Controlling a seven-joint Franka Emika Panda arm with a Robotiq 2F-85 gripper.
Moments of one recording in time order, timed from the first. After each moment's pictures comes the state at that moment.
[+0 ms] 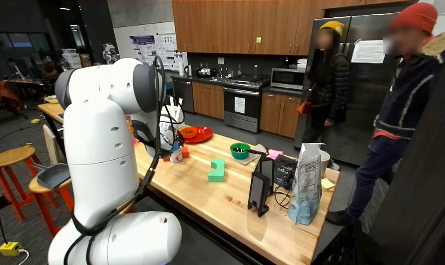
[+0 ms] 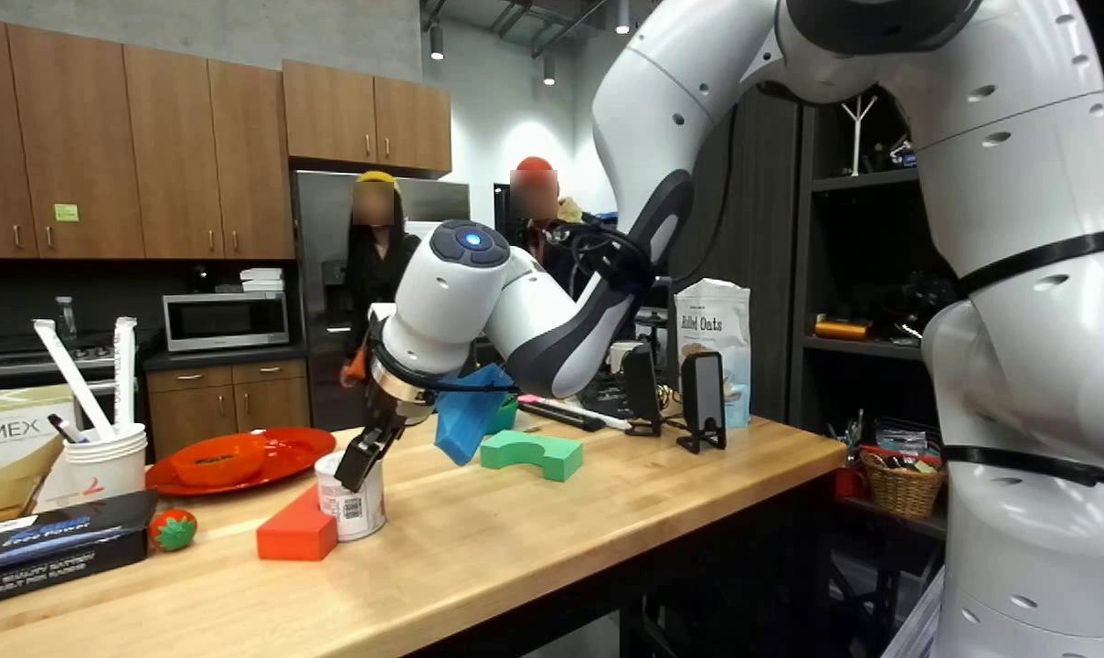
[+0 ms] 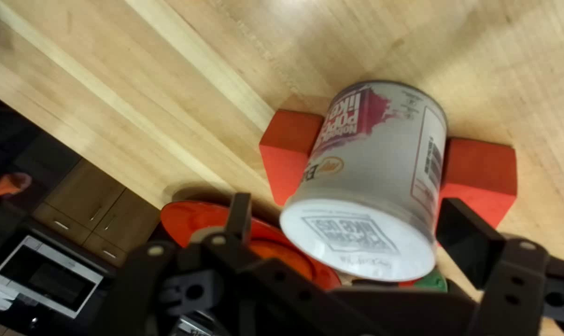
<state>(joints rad) 0.59 0.23 -0.08 -2.16 -1.30 2.91 1.02</state>
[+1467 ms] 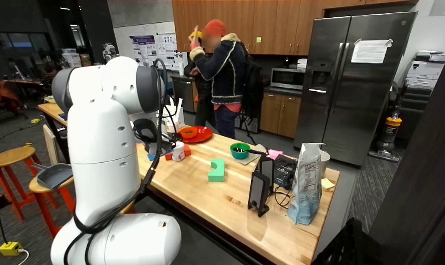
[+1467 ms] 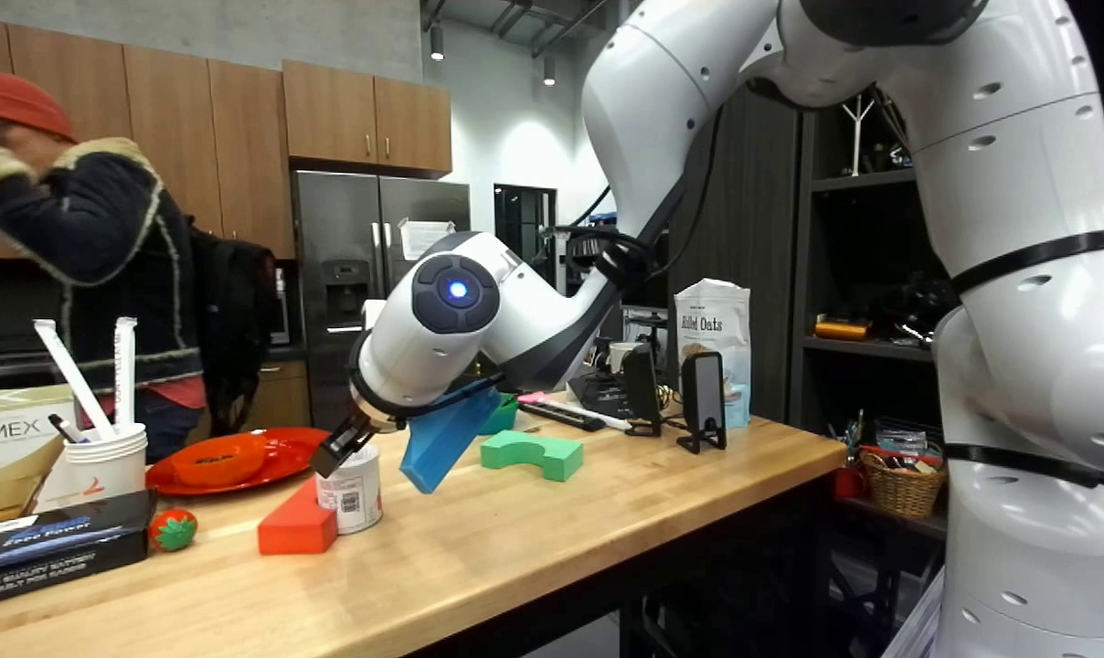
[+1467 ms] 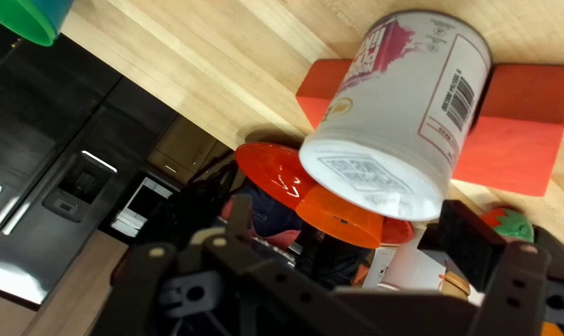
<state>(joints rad) 0.49 0.24 0.14 -2.11 -1.76 2.60 1.59</state>
